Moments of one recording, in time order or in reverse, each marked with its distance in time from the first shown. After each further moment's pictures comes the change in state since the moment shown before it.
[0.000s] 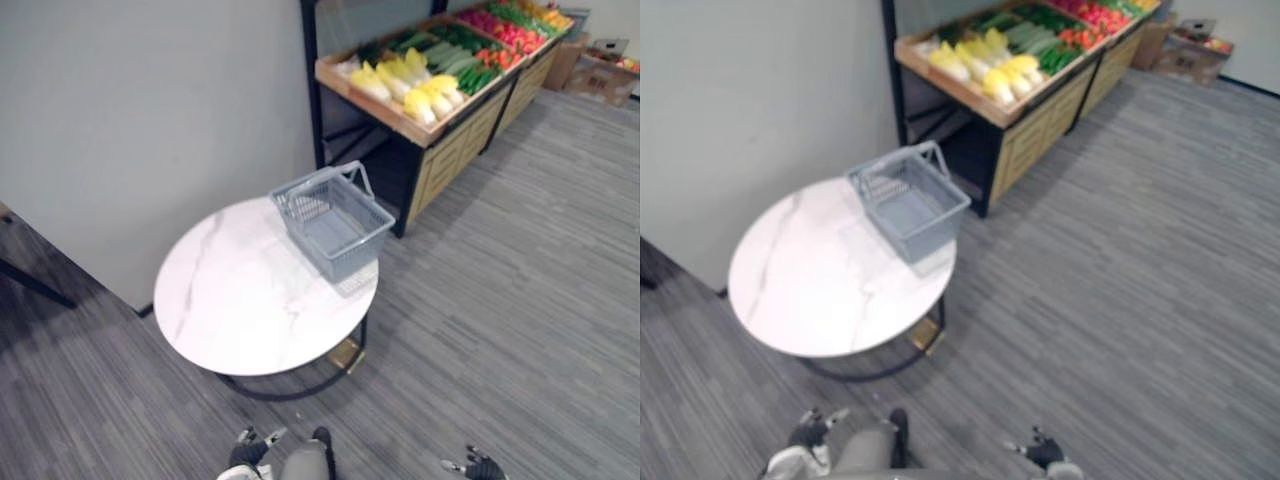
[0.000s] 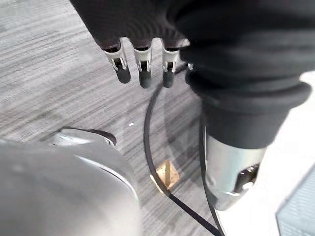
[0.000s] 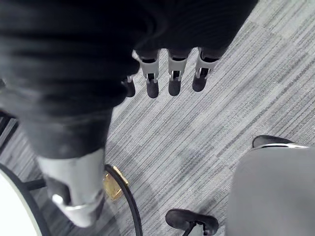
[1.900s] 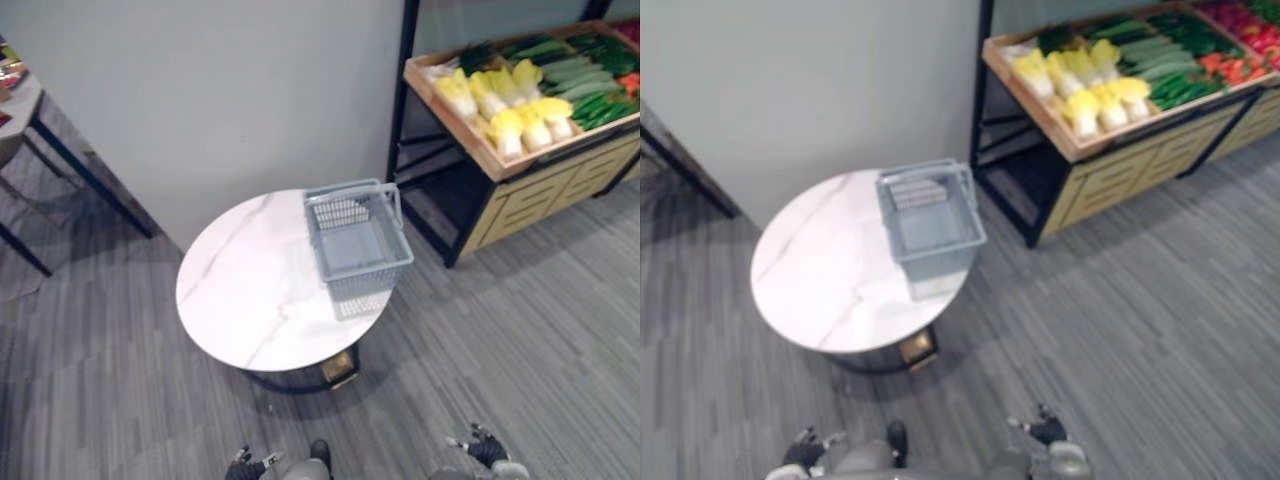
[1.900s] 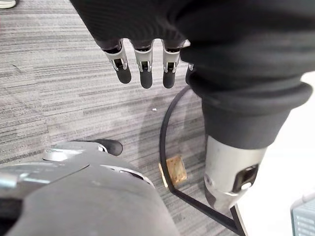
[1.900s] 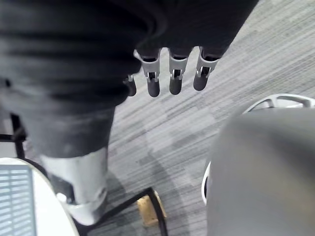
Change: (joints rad) left arm 0.065 0.033 -0.166 -0.027 -0.018 0.001 0.049; right arm -0.046 -0.002 -0.071 -0.048 -0.018 -0.004 -0.036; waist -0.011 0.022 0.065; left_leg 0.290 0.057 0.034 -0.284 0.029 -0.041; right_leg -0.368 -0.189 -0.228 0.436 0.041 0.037
